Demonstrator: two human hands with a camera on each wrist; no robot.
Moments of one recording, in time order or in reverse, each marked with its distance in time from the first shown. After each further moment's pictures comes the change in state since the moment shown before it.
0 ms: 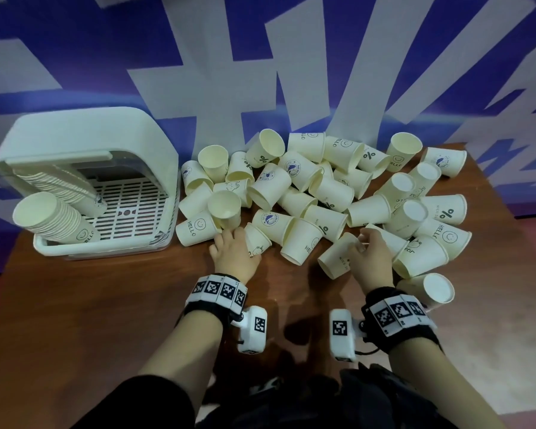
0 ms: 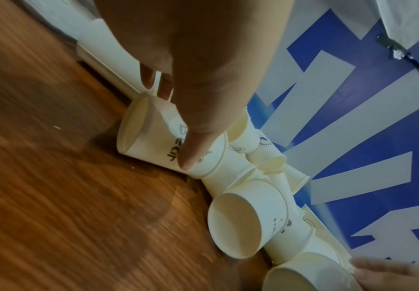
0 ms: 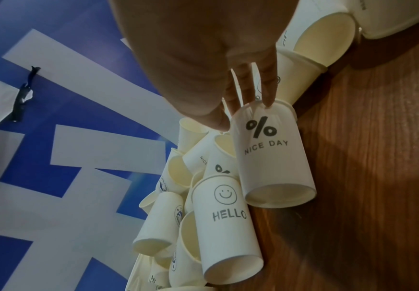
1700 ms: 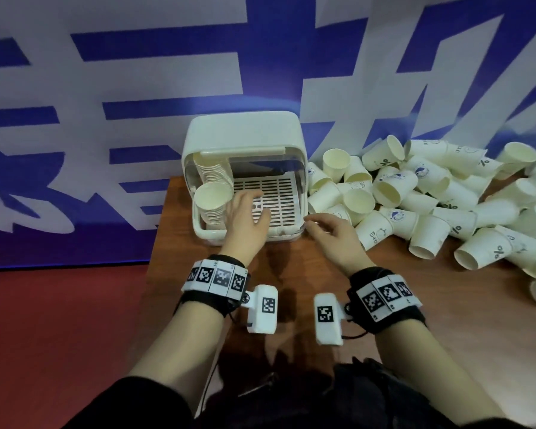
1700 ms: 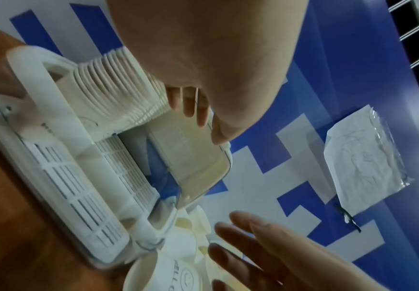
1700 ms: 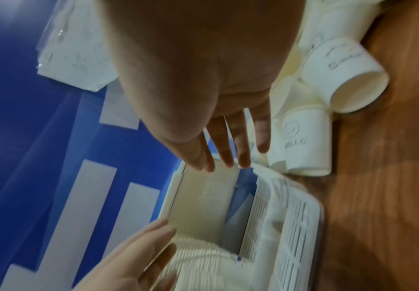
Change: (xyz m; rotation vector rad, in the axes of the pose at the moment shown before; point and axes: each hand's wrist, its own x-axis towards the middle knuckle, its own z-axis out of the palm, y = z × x) left_hand -0.007 -0.244 -0.168 -0.608 0.316 0.209; right_hand -0.165 -0.216 0.212 0.258 -0.362 -0.373
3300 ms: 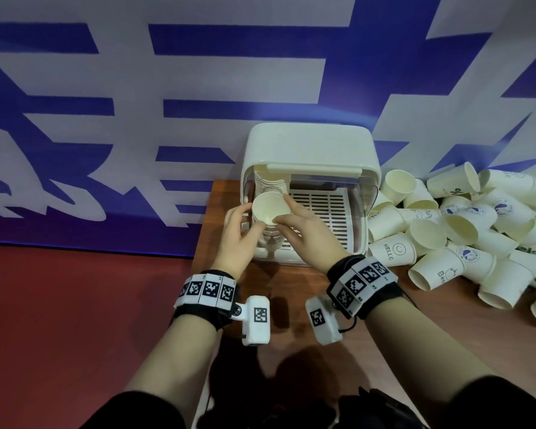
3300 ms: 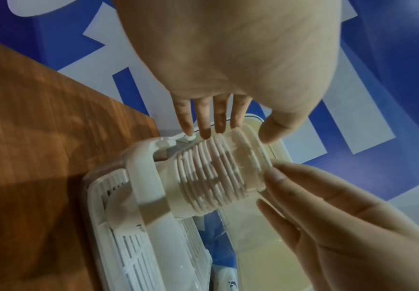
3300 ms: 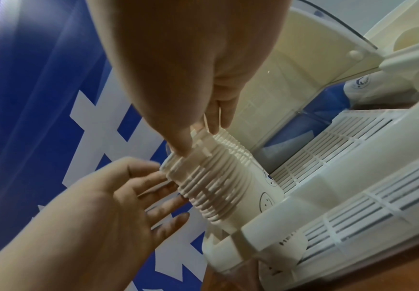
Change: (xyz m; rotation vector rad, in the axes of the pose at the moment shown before) left_hand 0.037 -0.111 -0.061 -0.439 0.046 -0.256; right_hand 0.076 -0.054 0.127 -0.443 -0.308 -0.481
